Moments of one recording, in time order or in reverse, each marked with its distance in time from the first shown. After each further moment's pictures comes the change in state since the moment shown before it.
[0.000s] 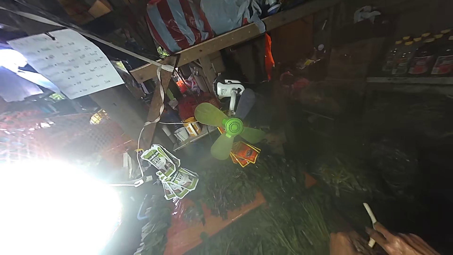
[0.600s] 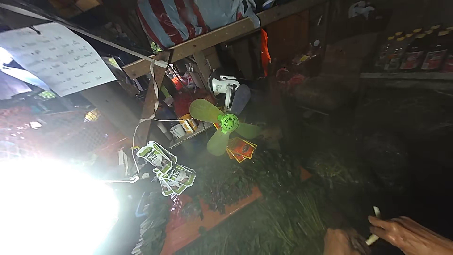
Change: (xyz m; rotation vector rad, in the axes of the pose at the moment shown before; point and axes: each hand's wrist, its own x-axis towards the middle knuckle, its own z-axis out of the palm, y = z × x) left_hand -0.010 0.003 0.000 0.078 -0.115 0.071; right_hand -0.004 0.038 -0.013 0.009 -0.032 -0.347
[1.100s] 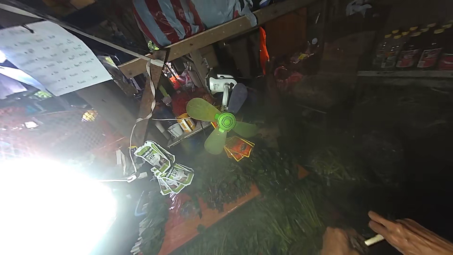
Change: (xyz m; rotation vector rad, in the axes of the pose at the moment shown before) left_hand 0.000 0.004 0.005 -0.004 -0.020 0.017; right_hand -0.014 -0.003 0.007 -0.005 0.043 0.085
